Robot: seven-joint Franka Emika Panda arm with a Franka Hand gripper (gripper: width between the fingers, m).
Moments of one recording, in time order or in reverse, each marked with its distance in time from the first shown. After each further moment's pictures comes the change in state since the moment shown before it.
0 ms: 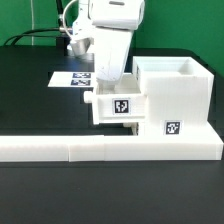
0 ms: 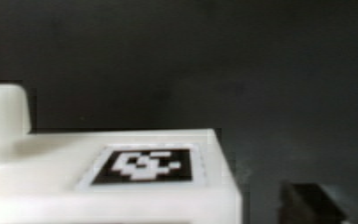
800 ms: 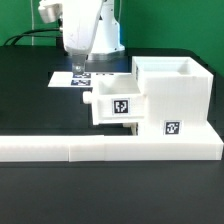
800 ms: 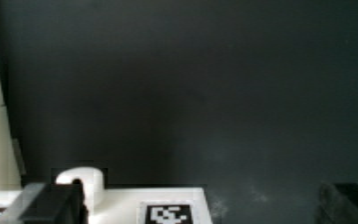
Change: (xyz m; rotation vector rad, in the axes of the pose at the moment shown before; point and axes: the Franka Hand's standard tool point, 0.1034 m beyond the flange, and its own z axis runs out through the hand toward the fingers) arm -0.053 0.004 -0.040 0.040 -0.034 -0.055
